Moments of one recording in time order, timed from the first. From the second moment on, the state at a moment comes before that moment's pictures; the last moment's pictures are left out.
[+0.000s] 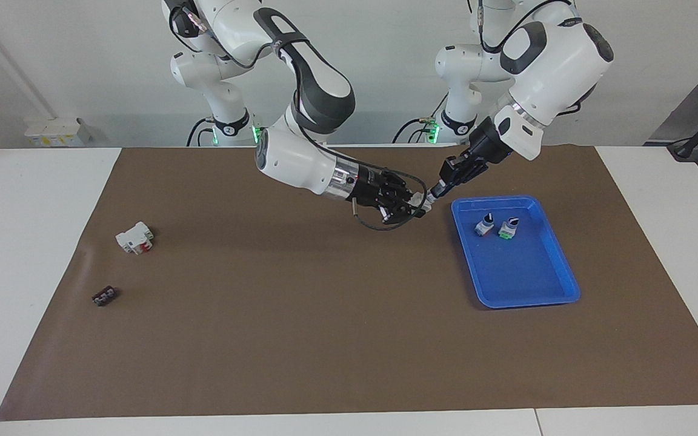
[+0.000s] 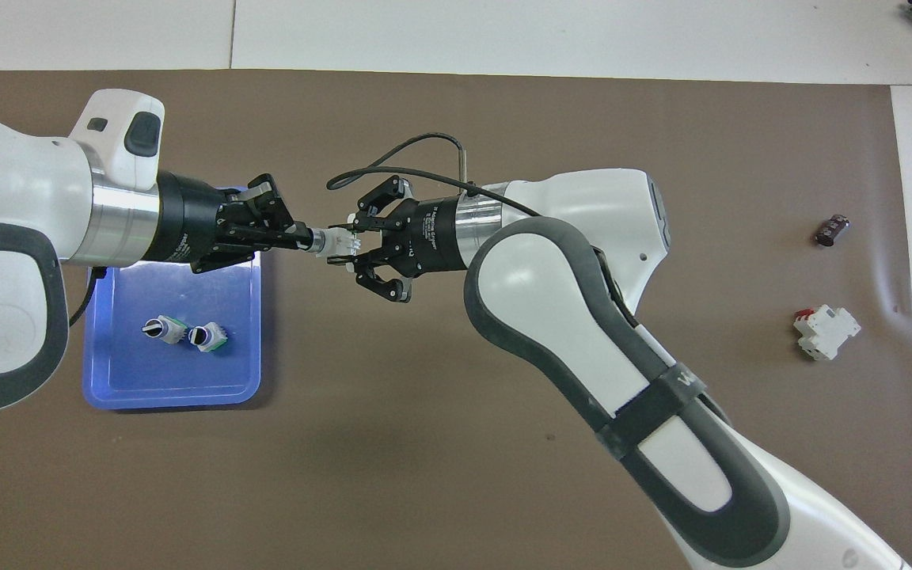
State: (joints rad) left arm -0.13 -0.01 -0.16 -1.79 -0.54 1.97 -0.49; right arm 0.44 0.39 0.12 -1.61 1.20 2.30 1.39
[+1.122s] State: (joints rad) left arm -0.13 -0.03 -0.16 -1.80 -0.55 1.95 -0.40; right arm 0.45 0.39 0.12 -1.61 1.19 2.30 1.39
